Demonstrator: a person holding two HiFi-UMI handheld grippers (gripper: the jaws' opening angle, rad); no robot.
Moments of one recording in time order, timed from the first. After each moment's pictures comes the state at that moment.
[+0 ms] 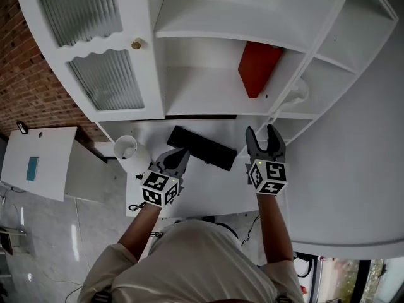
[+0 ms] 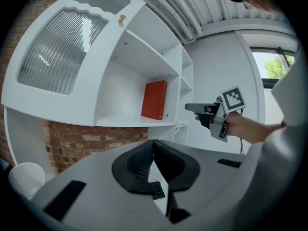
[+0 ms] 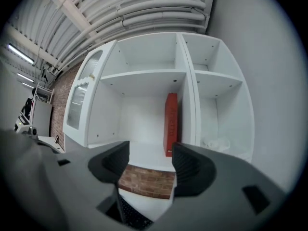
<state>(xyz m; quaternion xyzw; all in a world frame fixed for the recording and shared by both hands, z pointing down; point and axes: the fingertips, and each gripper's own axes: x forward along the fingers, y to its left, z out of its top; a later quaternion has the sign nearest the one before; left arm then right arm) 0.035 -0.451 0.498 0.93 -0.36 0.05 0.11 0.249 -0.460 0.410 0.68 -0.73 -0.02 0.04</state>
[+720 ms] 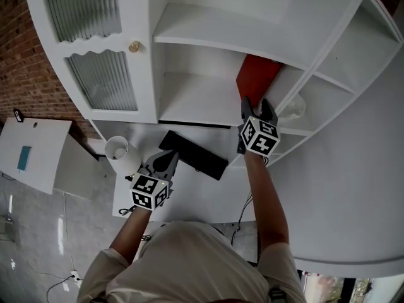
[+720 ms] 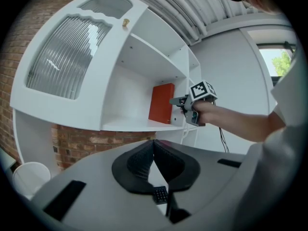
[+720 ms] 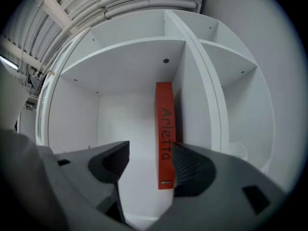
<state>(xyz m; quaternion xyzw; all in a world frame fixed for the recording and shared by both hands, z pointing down) 0.031 -0.465 0.490 0.91 -0.40 0.03 0.11 0.283 -0.593 0.373 0.71 -0.70 0.02 0.02</state>
